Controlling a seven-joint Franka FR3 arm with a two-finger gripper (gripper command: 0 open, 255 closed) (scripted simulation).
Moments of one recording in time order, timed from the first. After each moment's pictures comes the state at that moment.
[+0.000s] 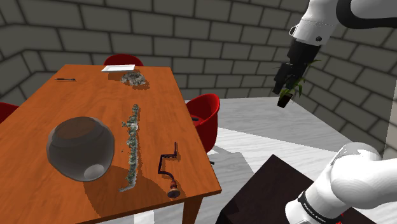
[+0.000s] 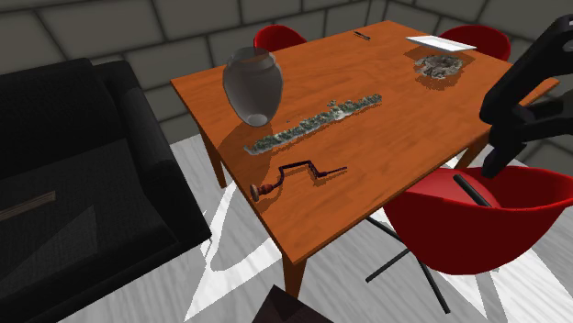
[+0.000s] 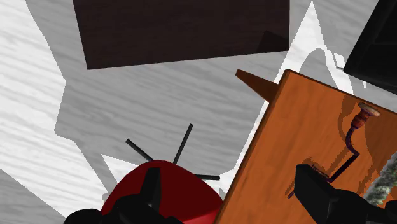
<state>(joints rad) 0.01 -0.82 0.02 -2.26 0.02 1.48 0.12</state>
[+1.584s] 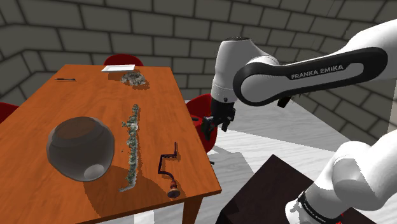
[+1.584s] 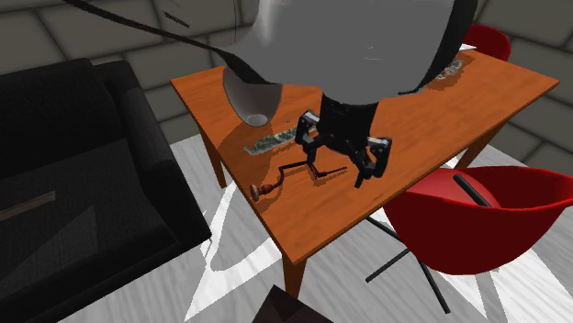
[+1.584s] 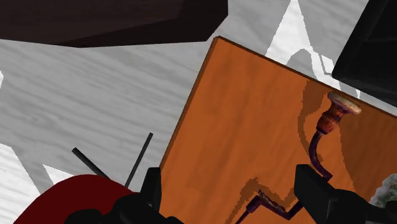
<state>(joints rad) 0.09 -0.31 0.36 -2.34 0.12 2.01 0.42</state>
